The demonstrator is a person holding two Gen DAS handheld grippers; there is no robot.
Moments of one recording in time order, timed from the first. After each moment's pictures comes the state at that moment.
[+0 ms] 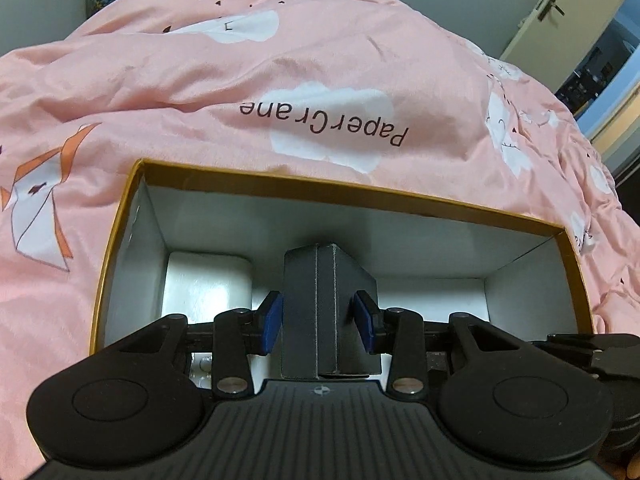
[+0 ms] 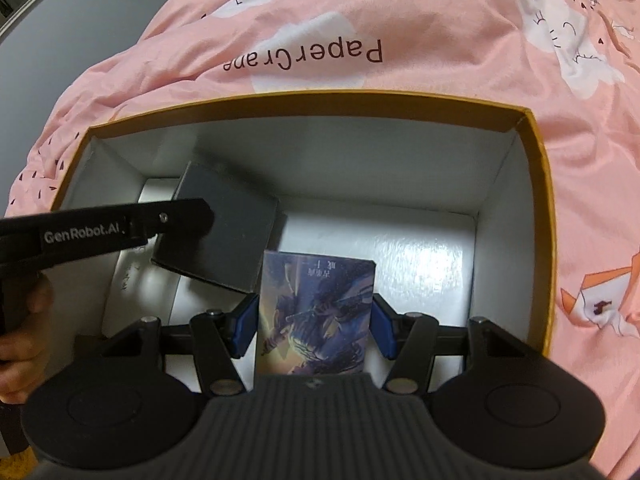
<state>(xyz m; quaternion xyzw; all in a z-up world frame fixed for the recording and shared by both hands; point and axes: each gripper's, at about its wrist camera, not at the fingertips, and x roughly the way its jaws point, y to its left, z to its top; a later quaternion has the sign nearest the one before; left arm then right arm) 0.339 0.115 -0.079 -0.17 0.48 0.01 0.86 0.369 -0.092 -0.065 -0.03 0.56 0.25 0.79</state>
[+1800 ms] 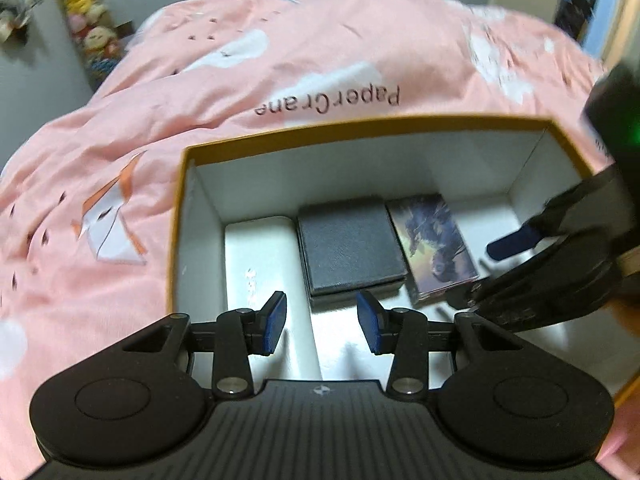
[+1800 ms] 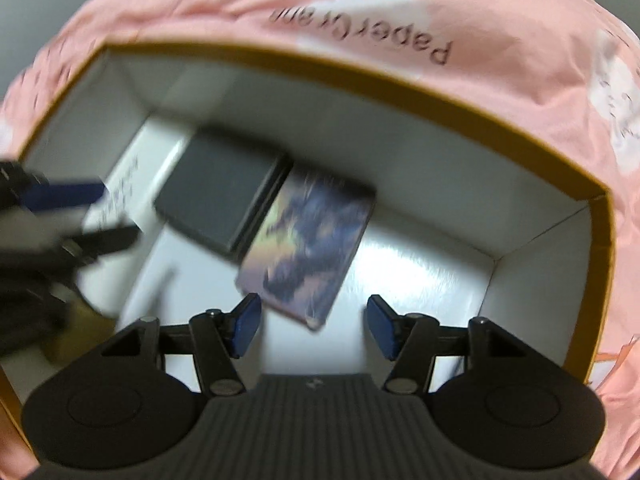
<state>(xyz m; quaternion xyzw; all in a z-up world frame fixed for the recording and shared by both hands) 0.291 0.086 -0.062 -0.02 0.48 0.05 0.87 0.370 -0.057 -0.079 -0.20 0.55 0.31 0.75</state>
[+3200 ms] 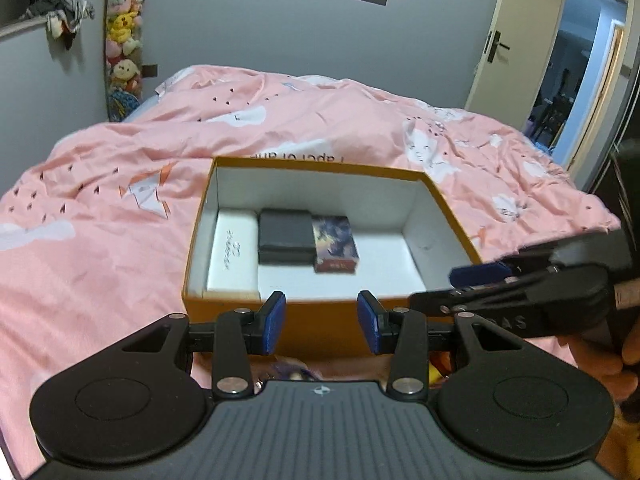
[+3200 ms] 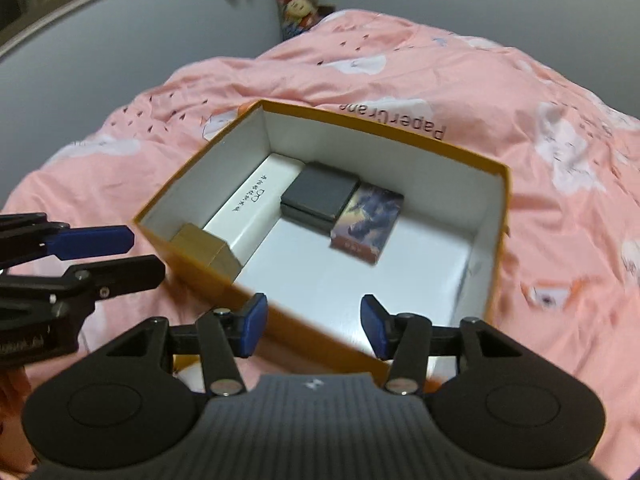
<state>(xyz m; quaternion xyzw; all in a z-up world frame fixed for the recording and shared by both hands) 0.109 0.041 0.012 -0.10 0.35 0.03 0.93 0.201 -0.133 0.015 -0.12 0.41 0.33 0.84</state>
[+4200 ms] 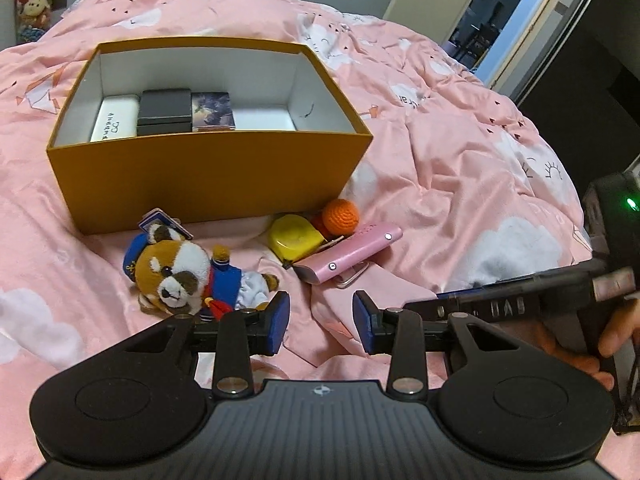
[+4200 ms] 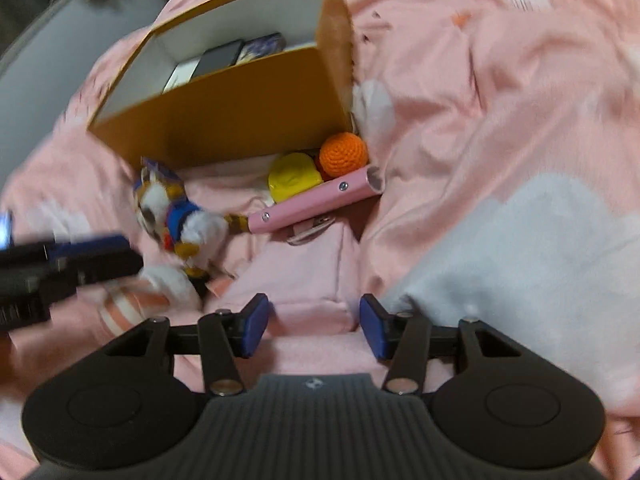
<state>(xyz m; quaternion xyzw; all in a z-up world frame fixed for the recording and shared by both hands) 0.073 -0.026 -0.031 -0.12 0.46 -0.11 0.87 0.128 -0.275 -0.054 0.08 0.57 0.21 0.79</state>
